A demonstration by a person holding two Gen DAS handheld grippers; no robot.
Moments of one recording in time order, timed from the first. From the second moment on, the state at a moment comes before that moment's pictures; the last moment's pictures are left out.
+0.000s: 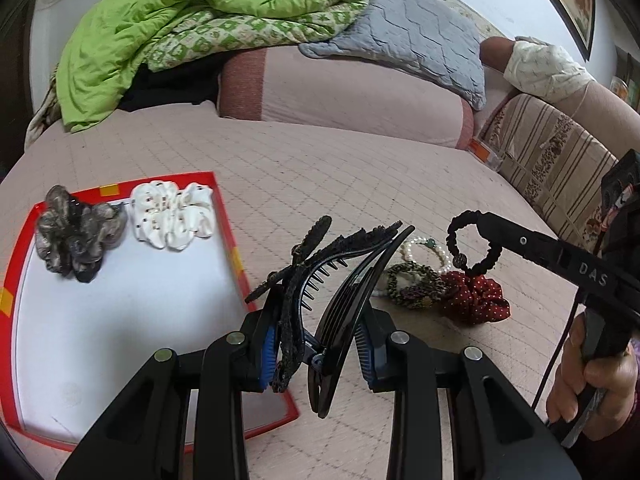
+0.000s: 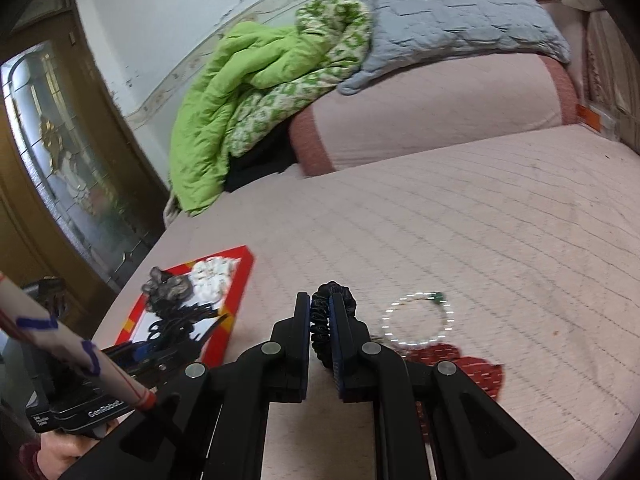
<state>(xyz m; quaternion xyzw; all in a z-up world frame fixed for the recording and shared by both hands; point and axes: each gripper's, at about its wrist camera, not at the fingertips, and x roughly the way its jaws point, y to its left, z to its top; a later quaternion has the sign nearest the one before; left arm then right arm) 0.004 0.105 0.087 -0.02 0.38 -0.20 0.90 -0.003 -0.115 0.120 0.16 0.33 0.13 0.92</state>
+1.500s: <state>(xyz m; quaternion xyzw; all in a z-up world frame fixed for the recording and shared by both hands) 0.019 0.326 0.073 -0.16 0.40 0.02 0.90 0.054 0.114 0.112 0.08 0.40 0.25 0.88</state>
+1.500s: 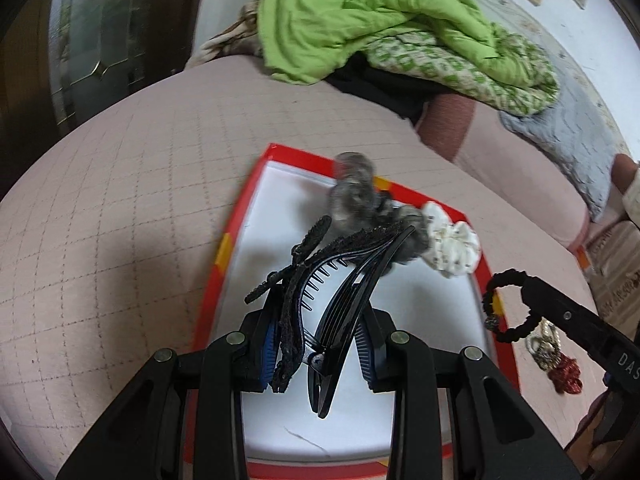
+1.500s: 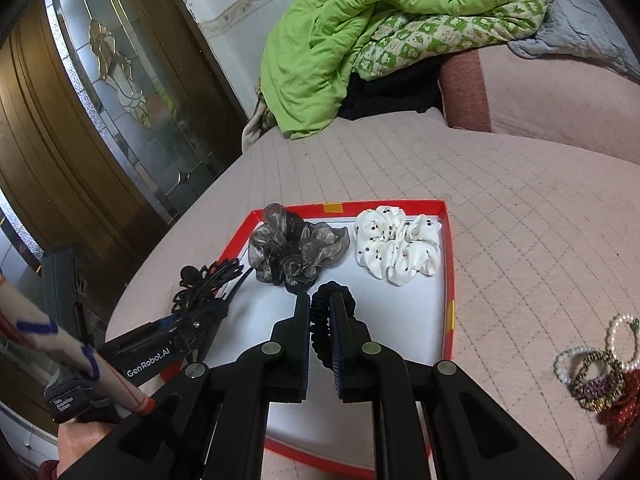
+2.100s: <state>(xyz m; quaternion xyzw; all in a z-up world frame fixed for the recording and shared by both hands) 0.044 0.348 0.054 -0.18 0.43 0.06 0.88 0.094 0.145 0.090 0.05 0.43 0.23 0.87</state>
